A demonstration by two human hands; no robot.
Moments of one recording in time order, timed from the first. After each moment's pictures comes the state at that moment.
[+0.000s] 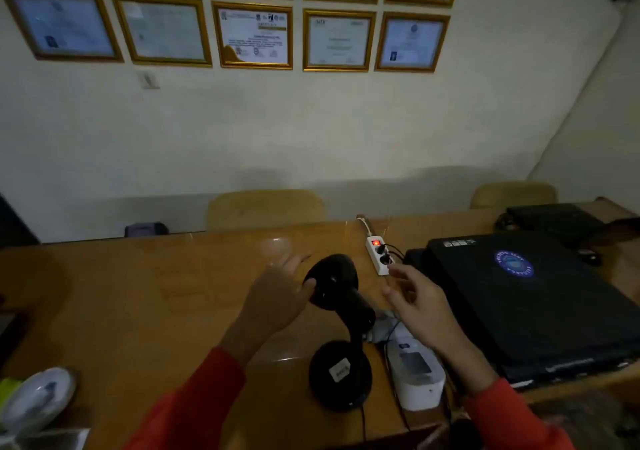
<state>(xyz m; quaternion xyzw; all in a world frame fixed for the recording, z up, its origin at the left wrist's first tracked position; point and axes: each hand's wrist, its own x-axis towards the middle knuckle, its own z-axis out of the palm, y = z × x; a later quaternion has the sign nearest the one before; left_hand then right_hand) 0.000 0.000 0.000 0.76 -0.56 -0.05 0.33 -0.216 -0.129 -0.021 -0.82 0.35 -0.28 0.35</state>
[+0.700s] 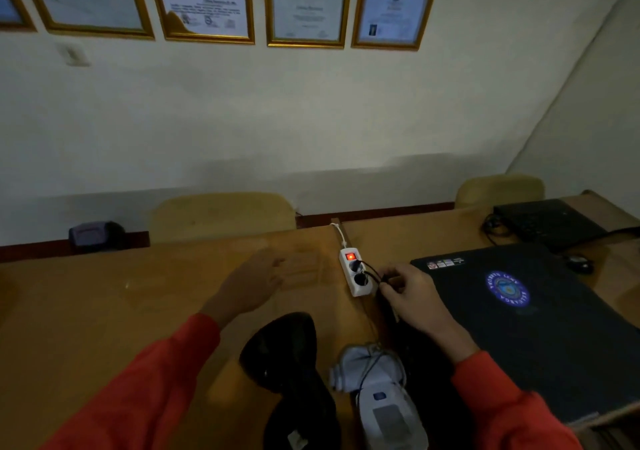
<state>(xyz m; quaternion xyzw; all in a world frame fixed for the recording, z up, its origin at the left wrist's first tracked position) 0.081 -0.172 -0.062 0.76 -0.60 -0.16 0.21 -0.194 -0.294 -0.044 -0.84 0.40 -0.24 0.28</state>
